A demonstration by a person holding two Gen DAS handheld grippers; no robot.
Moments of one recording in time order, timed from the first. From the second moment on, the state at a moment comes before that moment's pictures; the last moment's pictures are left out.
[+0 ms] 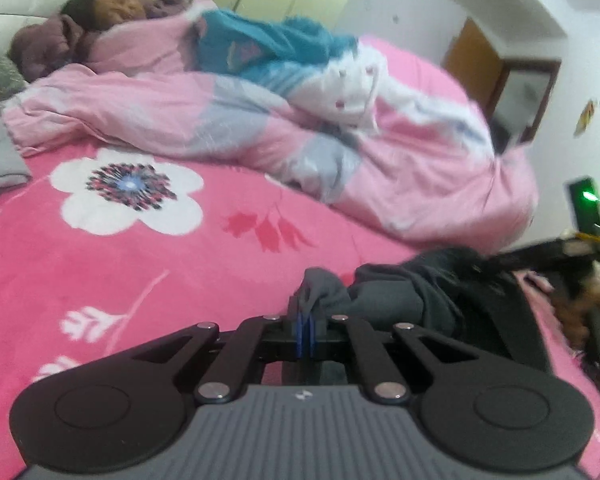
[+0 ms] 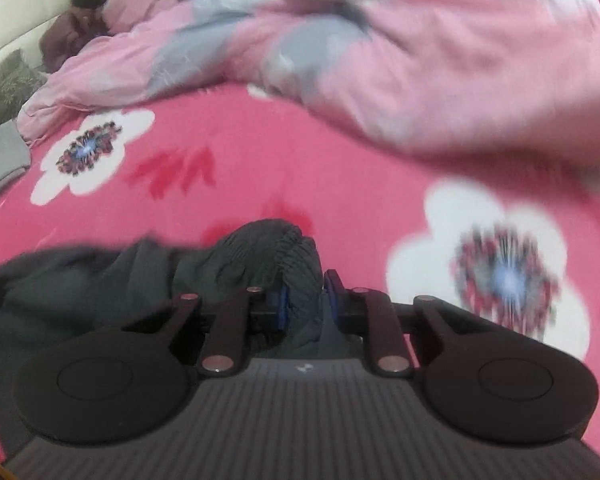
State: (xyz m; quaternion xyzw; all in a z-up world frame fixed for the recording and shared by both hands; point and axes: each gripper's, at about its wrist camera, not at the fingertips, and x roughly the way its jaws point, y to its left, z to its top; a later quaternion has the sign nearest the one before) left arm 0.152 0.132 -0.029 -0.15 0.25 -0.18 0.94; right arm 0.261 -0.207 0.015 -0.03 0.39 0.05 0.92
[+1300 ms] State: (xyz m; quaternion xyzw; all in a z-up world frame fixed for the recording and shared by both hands) left arm 0.192 0.180 -0.063 -0.15 0.29 -0.05 0.94; right arm 0.239 -0.093 -0.034 -0.19 0.33 0.15 0.91
